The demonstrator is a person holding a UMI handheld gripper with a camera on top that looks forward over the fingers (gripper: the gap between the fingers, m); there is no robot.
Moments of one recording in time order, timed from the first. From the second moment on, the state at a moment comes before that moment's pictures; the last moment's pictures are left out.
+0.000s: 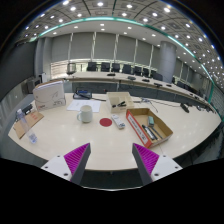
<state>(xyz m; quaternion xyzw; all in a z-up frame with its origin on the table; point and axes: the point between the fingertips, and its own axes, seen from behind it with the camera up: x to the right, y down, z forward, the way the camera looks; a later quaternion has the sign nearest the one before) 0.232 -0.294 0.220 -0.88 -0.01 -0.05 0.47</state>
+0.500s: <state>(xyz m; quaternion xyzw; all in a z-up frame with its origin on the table) 0.047 -0.283 0.183 -0.88 -0.08 0.02 0.47</state>
